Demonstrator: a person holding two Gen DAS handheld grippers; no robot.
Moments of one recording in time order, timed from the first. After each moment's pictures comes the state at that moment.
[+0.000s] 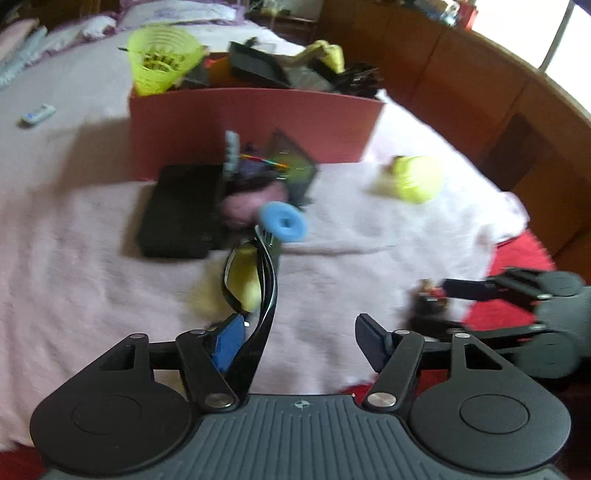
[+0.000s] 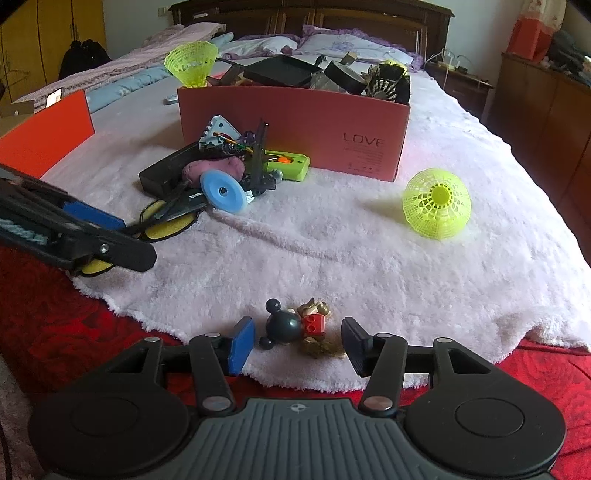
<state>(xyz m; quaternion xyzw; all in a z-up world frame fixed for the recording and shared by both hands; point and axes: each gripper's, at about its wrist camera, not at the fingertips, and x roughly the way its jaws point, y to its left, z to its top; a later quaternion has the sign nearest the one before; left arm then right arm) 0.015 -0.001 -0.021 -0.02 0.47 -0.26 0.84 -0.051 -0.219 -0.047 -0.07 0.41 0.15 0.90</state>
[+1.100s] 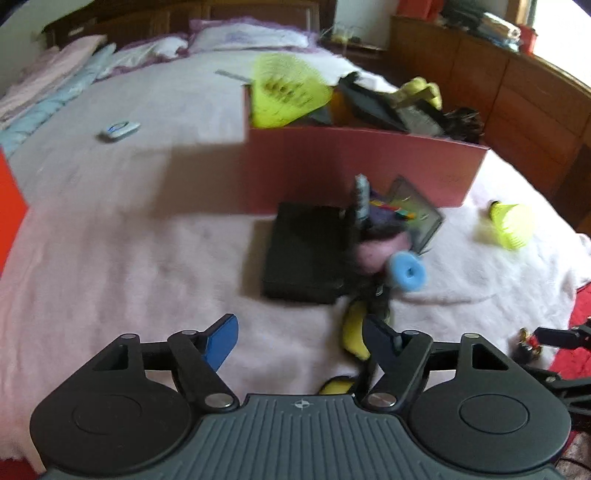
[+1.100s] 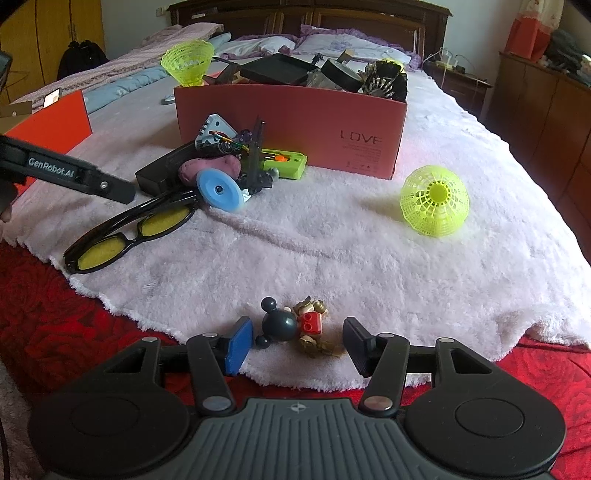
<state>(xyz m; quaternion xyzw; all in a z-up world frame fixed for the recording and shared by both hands) 0.043 0.044 -0.022 0.02 0.45 -0.12 0.89 -0.051 -0.223 -0.050 -0.07 0.41 0.15 0.90</state>
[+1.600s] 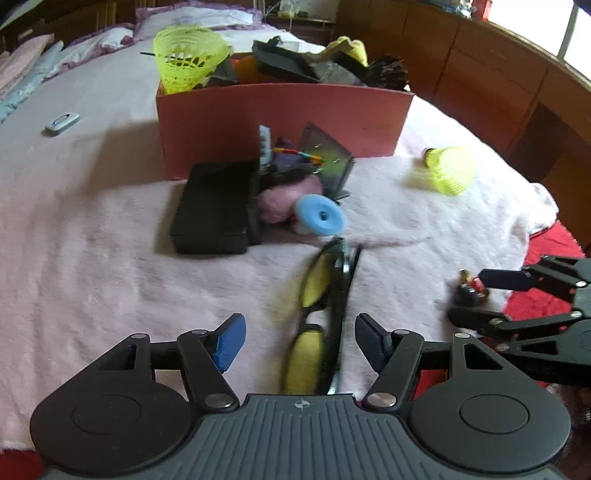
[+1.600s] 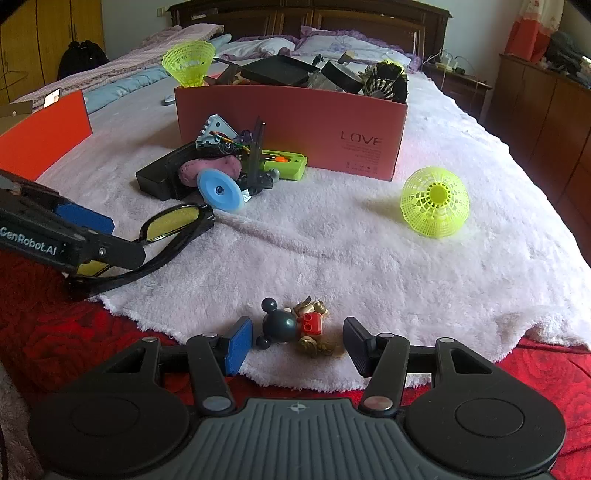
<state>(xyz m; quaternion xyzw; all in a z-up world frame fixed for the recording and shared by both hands) 0.010 0.003 -0.027 0.03 0.46 -0.20 0.86 -0.052 -0.222 -0.050 -0.07 0.41 0.15 0.90</state>
